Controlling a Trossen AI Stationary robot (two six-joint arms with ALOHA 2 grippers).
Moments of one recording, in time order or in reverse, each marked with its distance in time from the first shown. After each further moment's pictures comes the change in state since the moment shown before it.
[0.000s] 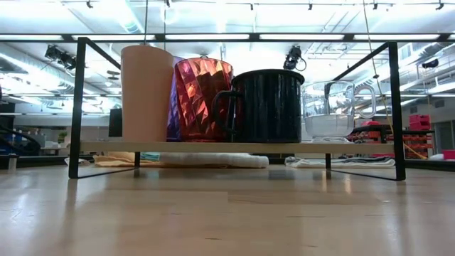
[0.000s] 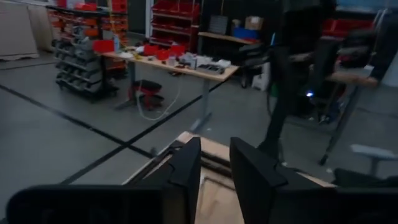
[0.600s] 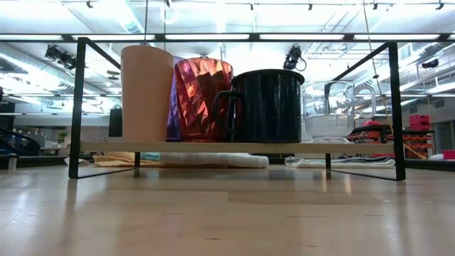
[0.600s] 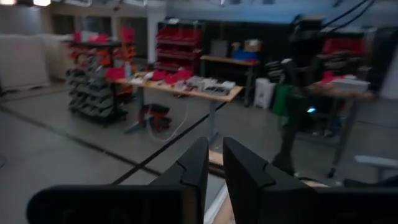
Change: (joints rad) left arm 0.124 -0.374 0.000 -0.274 0.113 0.110; right arm 0.000 -0.182 0.000 -0.017 0.184 0.087
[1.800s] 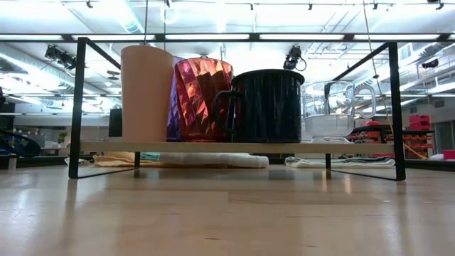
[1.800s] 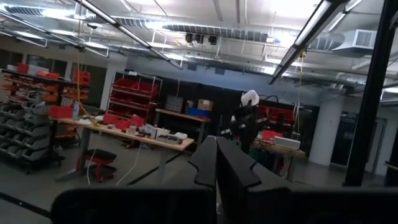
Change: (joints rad) left arm 0.000 -0.453 -0.798 0.675 0.178 -0.018; right arm 0.001 -0.915 -0.883 0.480 0.214 0.231
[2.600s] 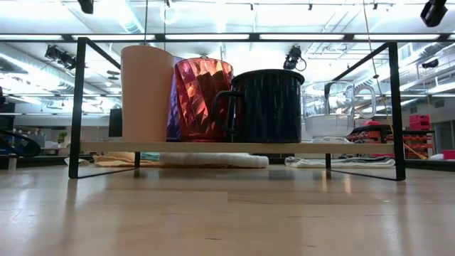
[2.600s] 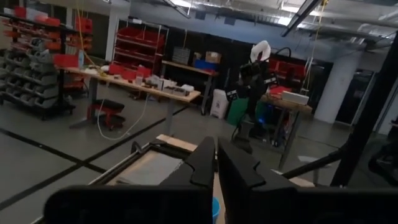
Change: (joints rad) left arm 0.000 0.000 0.000 -0.238 -0.003 -0.095; right arm 0.000 -0.068 -0.134 -0.068 0.014 0.059
